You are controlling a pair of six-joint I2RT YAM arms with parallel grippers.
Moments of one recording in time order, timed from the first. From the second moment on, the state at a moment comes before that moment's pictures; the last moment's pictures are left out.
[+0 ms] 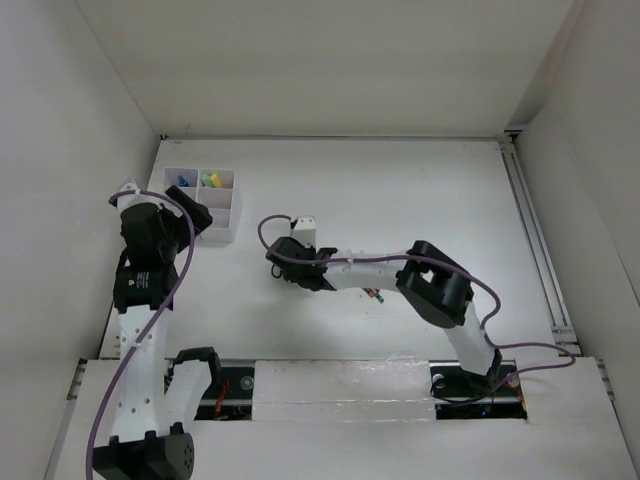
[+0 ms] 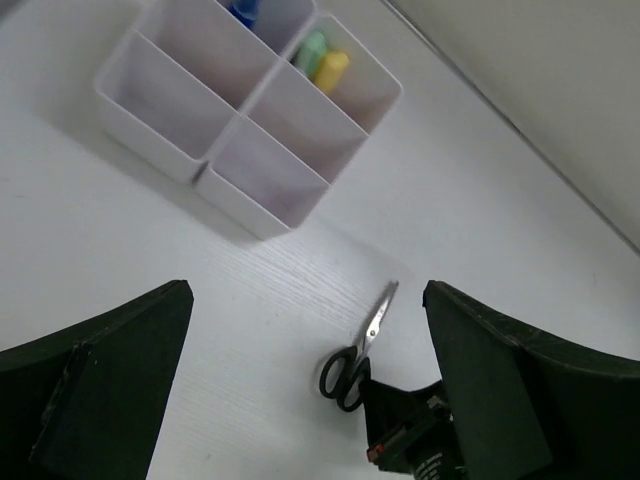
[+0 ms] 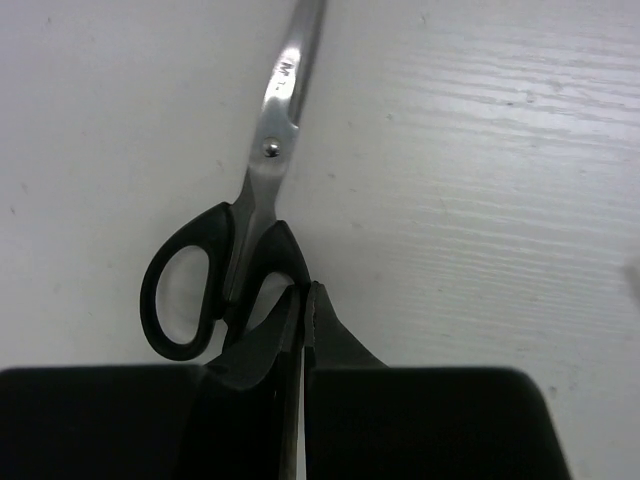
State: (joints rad) left arm 0.11 0.78 0.95 -0.59 -0.11 -0.60; right arm 1.08 2.17 1.55 -0.35 0.54 0.87
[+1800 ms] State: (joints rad) left arm 0.08 1.03 0.75 -0.28 0.97 -0.52; right arm 1.20 1.65 1.25 0.00 0.36 0.31
